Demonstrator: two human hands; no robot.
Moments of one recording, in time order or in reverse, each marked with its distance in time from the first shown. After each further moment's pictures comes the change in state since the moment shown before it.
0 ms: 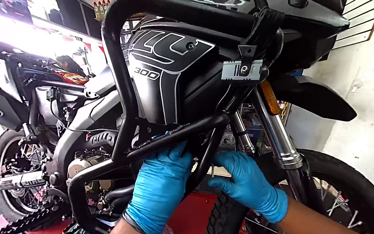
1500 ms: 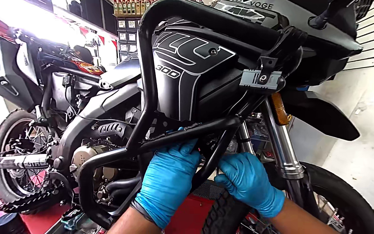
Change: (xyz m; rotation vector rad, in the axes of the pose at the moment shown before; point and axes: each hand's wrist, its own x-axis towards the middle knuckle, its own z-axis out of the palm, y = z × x) left_hand 0.000 0.004 -0.003 0.008 -0.023 -0.013; right_hand 0.009 0.008 -0.002 -0.355 0.127 -0.353
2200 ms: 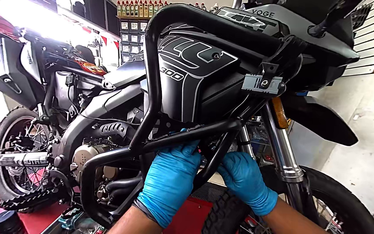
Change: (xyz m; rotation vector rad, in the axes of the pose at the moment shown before) left_hand 0.000 0.000 0.001 0.012 -0.010 -0.013; right_hand -0.003 0.003 0.017 0.017 -0.026 0.142
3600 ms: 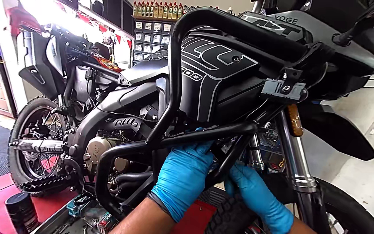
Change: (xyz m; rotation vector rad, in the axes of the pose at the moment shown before) left_hand 0.002 0.000 -0.004 -0.057 0.010 -0.008; right_hand 0.009 -0.029 -0.017 1.053 -0.386 0.769
